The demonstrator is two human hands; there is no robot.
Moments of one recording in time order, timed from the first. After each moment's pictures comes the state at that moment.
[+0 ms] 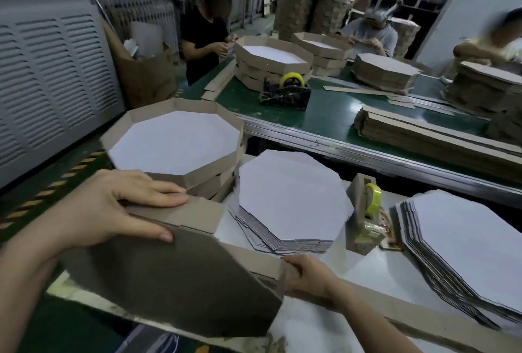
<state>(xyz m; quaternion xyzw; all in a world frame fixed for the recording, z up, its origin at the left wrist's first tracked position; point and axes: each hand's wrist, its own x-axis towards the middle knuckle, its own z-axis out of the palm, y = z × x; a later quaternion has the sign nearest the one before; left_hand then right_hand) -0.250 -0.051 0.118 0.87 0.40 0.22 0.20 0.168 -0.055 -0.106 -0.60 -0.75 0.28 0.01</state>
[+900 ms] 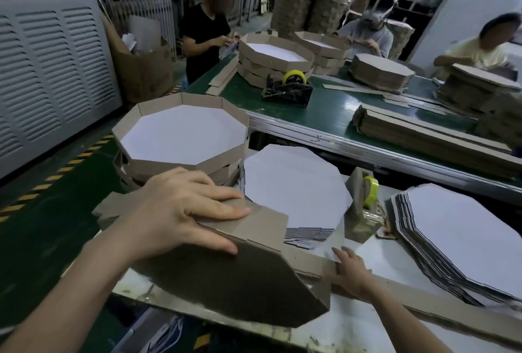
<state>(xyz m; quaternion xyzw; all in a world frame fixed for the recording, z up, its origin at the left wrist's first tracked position) -0.204 -0.101 0.135 0.91 0.28 0.28 0.07 0.226 -0.102 -0.104 -0.77 -0.58 0.25 -0.06</state>
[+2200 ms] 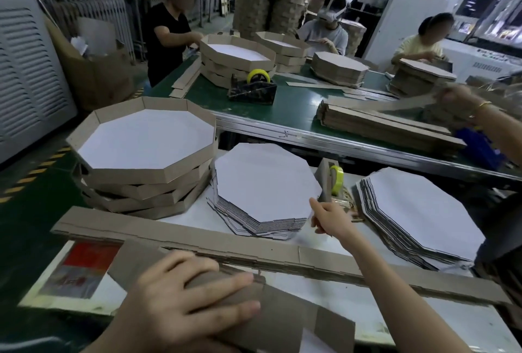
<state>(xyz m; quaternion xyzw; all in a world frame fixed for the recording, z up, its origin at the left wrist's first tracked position) -0.173 -0.174 0.091 0.90 0.15 0.39 -0.08 0.179 -0.091 0.024 -0.77 -0.47 0.32 0.30</state>
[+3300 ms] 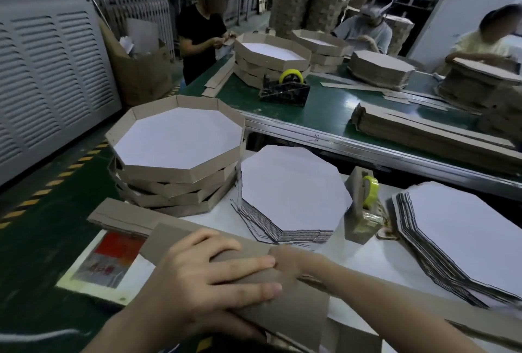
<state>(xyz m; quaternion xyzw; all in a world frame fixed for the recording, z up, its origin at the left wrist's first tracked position) -0.164 -0.146 0.101 0.91 0.17 0.37 -0.03 0.073 -0.063 -0.020 -0.52 -0.76 0.33 -0.21</state>
